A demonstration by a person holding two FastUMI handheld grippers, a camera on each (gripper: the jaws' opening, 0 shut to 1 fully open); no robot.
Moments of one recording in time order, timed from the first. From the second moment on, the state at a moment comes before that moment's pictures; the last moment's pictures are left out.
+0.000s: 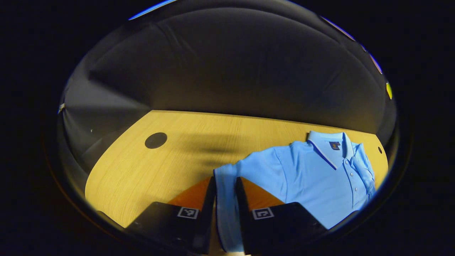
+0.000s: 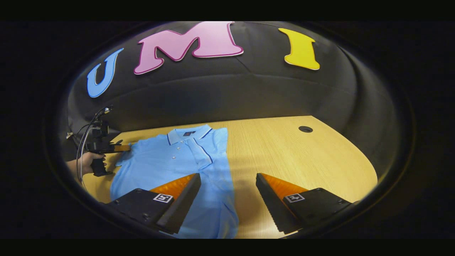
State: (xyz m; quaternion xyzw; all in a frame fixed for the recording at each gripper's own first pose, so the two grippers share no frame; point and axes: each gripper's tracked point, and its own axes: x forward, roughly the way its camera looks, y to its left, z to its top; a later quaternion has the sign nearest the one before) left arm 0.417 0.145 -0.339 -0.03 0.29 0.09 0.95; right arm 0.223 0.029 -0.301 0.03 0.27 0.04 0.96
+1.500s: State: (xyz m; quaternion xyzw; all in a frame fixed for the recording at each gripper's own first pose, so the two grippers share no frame) left arm 0.080 -0.002 -0.228 -0.04 0.31 -0.04 0.95; right arm -0.013 0.015 -0.283 0.06 0.37 0.05 0.93
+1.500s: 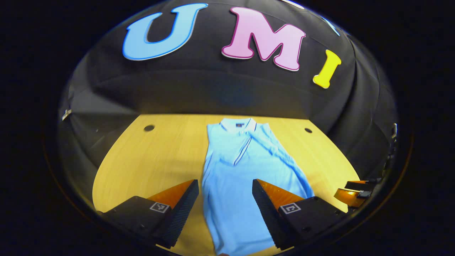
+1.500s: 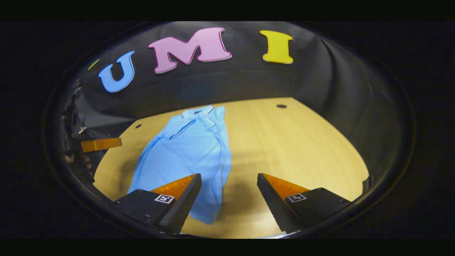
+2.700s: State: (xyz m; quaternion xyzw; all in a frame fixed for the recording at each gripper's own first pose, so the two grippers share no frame) left arm -0.029 -0.029 -0.366 0.02 0.44 -0.02 0.90; right arm -0.058 0.063 -0.367 -0.06 0.49 0.09 0.86
